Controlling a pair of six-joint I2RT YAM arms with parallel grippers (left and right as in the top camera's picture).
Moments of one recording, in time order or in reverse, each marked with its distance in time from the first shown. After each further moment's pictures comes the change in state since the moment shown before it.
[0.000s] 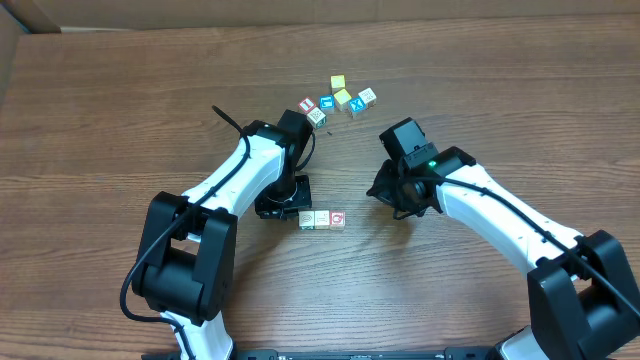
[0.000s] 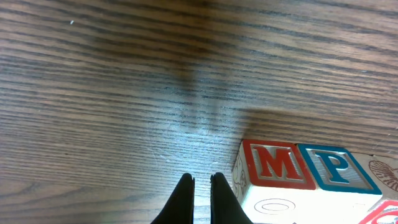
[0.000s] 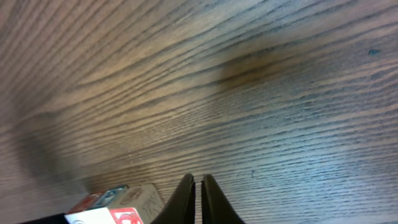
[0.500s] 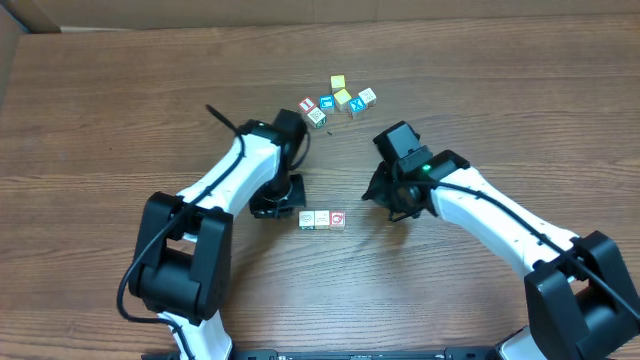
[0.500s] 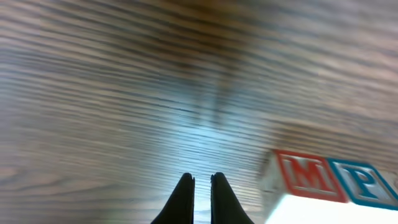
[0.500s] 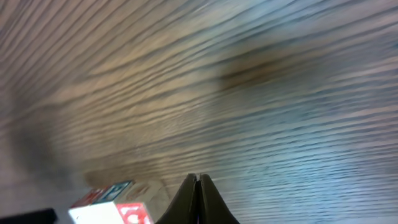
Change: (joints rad) left arm 0.055 -0.021 -0.002 -0.015 -0.047 -0.026; right arm 0.051 0.001 -0.001 0.024 0.013 0.005
